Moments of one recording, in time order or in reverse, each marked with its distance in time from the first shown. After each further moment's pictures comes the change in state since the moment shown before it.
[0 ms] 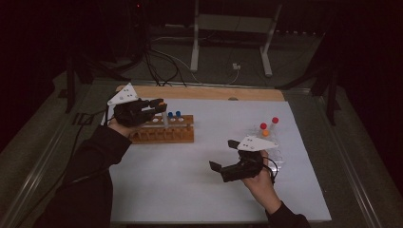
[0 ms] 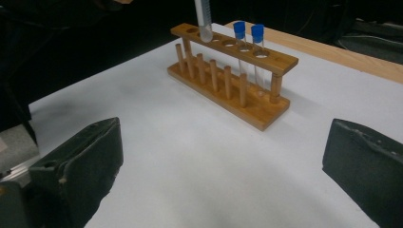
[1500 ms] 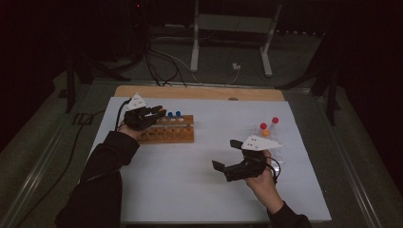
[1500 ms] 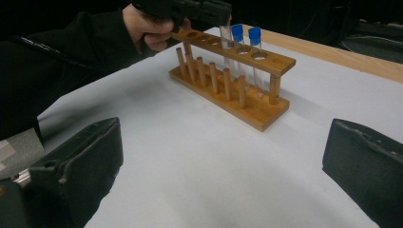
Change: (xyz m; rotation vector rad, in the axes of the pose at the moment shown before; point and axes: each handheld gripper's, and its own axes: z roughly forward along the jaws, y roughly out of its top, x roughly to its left) left arm 0.024 -0.066 0.047 0.113 0.128 -0.080; right arm -0.006 -0.003 -0.005 -0.019 0.014 0.016
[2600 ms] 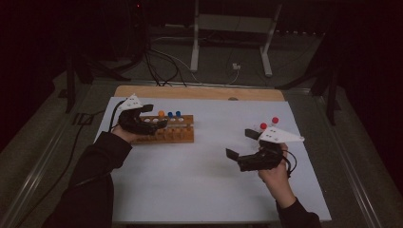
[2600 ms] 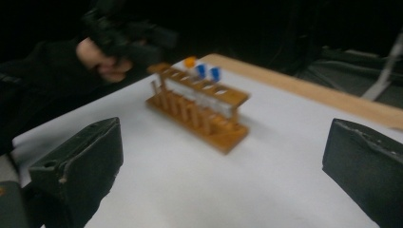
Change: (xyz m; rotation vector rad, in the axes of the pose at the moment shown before) left arm -0.016 0.014 -0.034 0.004 -0.129 0.003; right arm -0.021 0.023 -0.038 -0.102 -0.086 -0.001
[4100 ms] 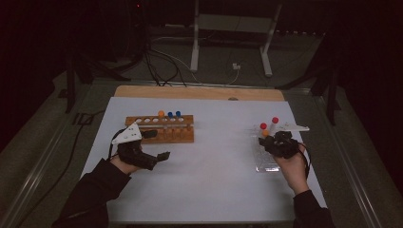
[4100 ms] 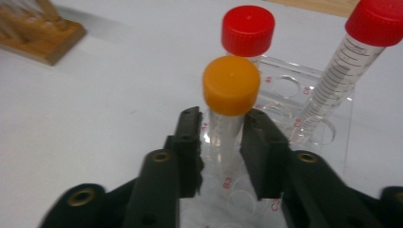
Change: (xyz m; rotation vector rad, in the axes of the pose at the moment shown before) left arm -0.062 -0.041 -0.024 -0.028 -0.128 0.015; right arm -0.105 -0.059 0.009 0.342 -0.371 0.124
